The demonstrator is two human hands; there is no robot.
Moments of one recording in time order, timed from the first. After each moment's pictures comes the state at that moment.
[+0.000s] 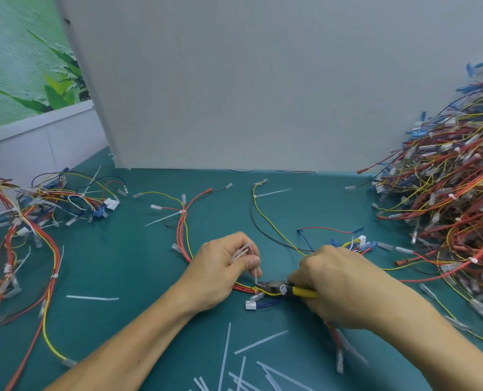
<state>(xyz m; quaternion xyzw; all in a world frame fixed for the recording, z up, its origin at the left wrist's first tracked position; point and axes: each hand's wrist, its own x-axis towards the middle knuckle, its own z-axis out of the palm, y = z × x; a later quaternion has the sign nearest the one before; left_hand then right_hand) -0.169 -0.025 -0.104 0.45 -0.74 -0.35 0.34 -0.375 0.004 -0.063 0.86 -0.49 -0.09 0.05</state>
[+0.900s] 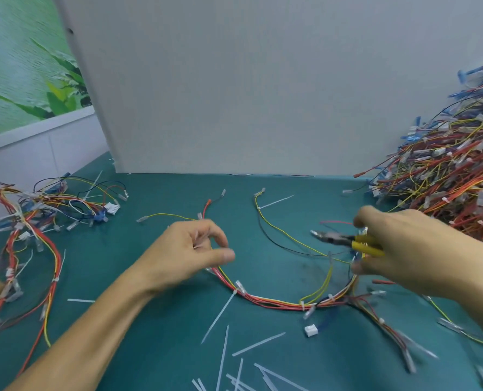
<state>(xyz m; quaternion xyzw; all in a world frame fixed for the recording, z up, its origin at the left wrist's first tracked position) -0.124 -0.031 -0.072 0.48 -0.72 -0.37 0.34 -0.426 0.015 0.002 0.75 -0.65 -0.05 0.03</state>
